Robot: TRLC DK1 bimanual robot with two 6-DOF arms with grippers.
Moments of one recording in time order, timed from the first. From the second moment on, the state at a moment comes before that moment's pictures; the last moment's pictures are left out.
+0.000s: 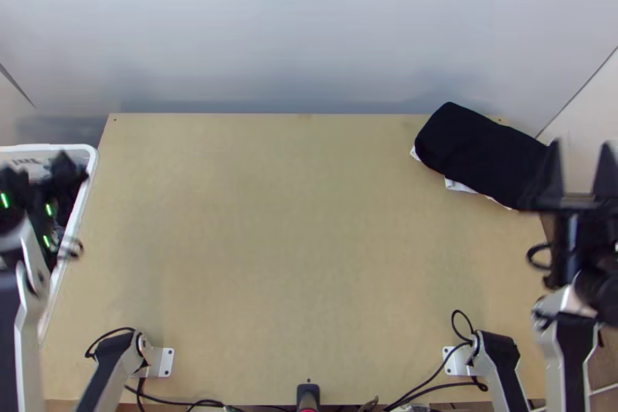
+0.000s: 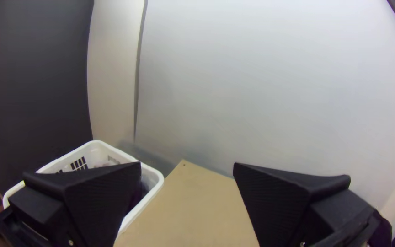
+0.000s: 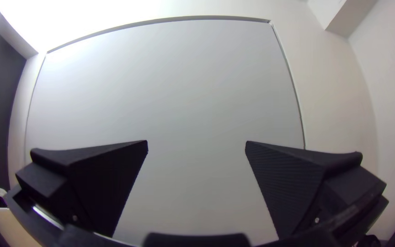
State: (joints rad) left arm 0.31 0.78 1.00 -0.39 -0.14 -0.18; right arm -0.21 0.56 0.61 0.53 -0.16 0.16
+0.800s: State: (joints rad) left arm 0.34 0.02 0.24 -0.23 -0.17 -0.05; right arm -0.21 0.01 0.04 0.37 -0.17 0.16
